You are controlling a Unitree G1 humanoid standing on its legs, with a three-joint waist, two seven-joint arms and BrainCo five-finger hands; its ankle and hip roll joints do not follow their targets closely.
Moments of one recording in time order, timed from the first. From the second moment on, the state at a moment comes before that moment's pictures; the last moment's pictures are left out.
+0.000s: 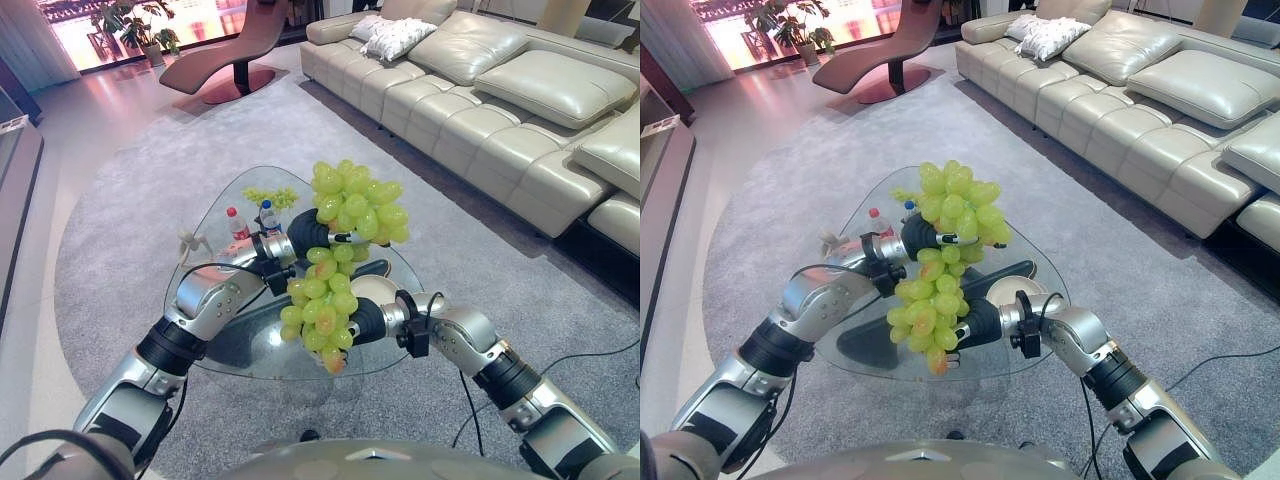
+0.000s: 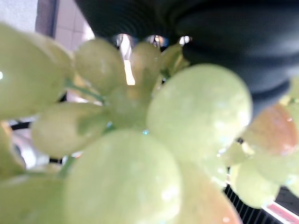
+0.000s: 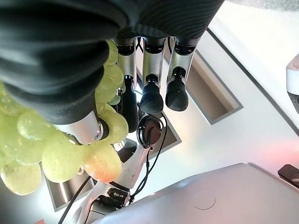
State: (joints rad) left arm -0.45 0.48 -0.43 -0.10 -0.92 0.26 -0.51; right arm -0.31 -0.45 0.55 0.03 0.77 0.48 1.10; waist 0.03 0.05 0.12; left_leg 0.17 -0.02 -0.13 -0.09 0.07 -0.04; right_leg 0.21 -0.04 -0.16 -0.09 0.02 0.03
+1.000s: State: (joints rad) left arm -0.44 0.44 -0.42 -0.10 -0.93 0.26 -0.53; right arm -0.23 -0.34 0.52 -0.01 1.08 0.61 1.03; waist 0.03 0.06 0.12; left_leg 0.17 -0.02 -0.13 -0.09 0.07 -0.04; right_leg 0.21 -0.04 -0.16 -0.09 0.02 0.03
